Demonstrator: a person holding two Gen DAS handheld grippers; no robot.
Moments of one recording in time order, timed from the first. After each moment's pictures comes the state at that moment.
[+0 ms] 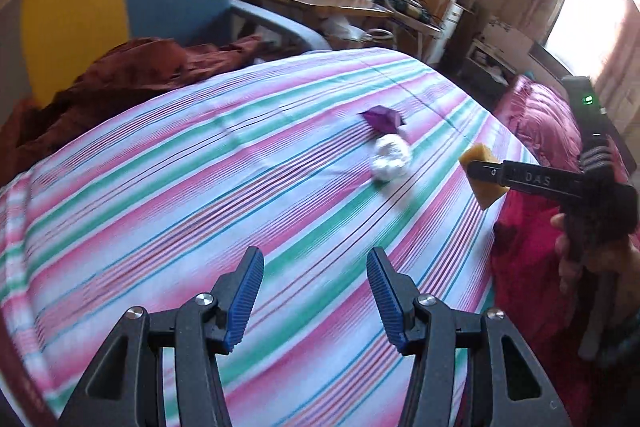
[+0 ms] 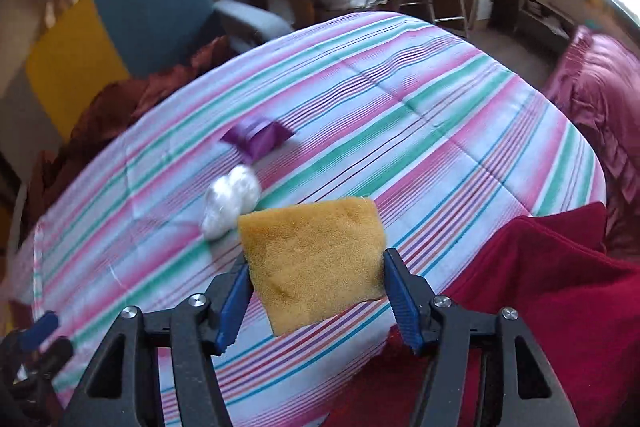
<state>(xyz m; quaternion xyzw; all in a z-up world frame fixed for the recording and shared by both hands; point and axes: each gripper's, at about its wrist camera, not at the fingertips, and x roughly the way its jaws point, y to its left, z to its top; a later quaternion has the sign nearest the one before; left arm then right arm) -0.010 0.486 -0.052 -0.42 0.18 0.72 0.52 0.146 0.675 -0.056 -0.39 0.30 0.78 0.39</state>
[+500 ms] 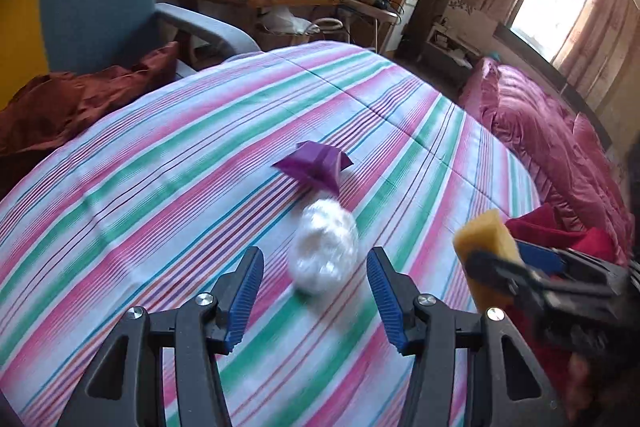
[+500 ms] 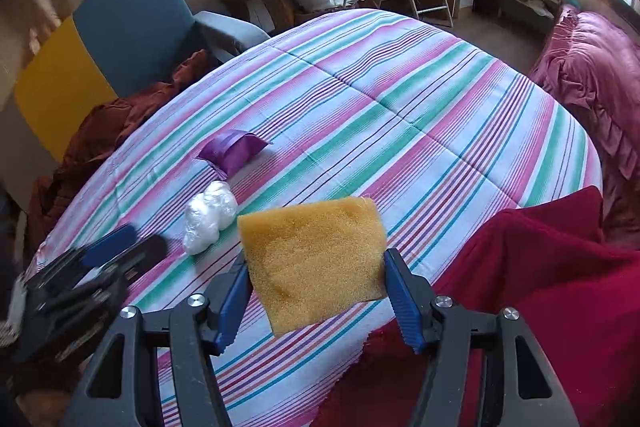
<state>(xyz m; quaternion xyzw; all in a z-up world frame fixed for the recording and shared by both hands) -0.002 0.625 -0.077 -0.42 0.20 0.67 0.57 0.158 0.687 -0.057 -0.38 0.32 0.76 0.41</state>
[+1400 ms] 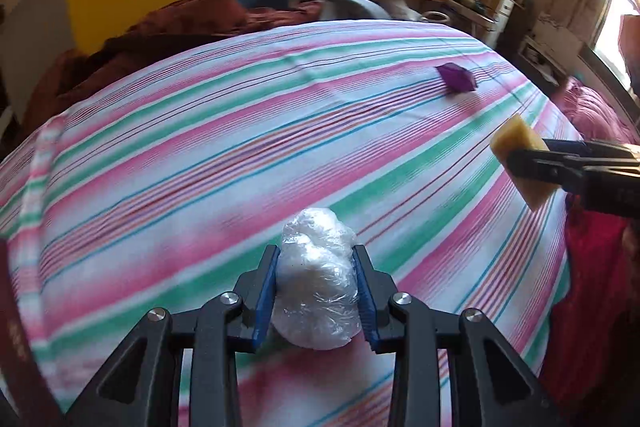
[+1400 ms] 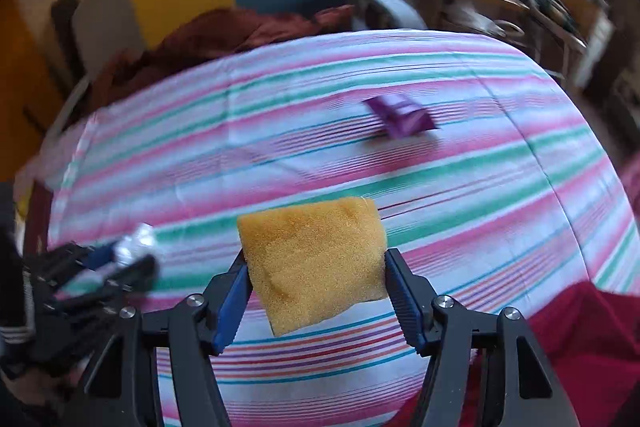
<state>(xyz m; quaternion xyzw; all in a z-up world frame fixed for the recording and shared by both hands) -0.019 0.432 -0.100 -0.44 0.19 0.77 0.41 0.083 0.606 -0.071 -0.47 0.16 0.84 0.22</state>
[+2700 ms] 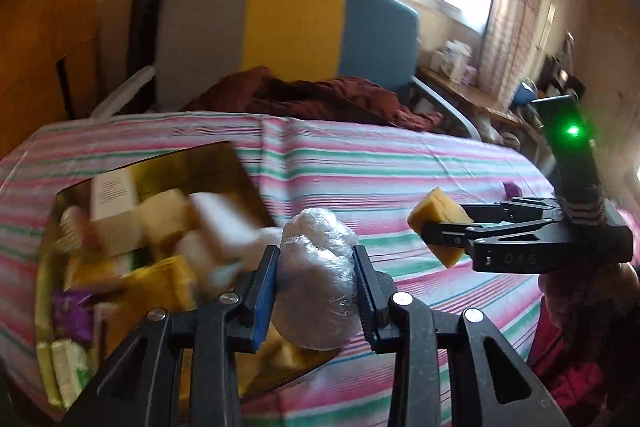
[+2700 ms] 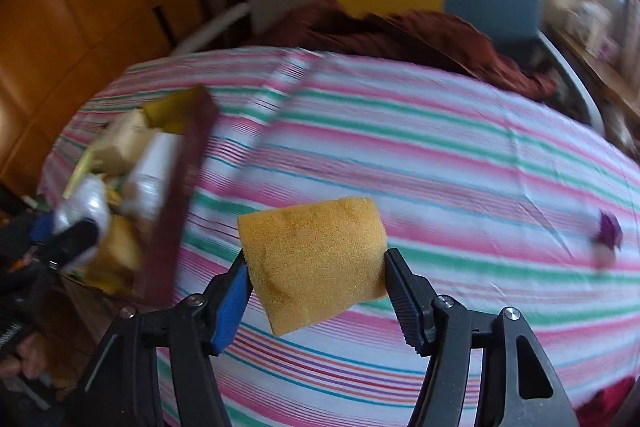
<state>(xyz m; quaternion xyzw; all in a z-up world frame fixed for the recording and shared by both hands) -0.026 0.169 -0.005 -0.37 0.03 0.88 0.29 -0.023 0.381 -0.026 -0.46 0.07 0.88 -0.02</state>
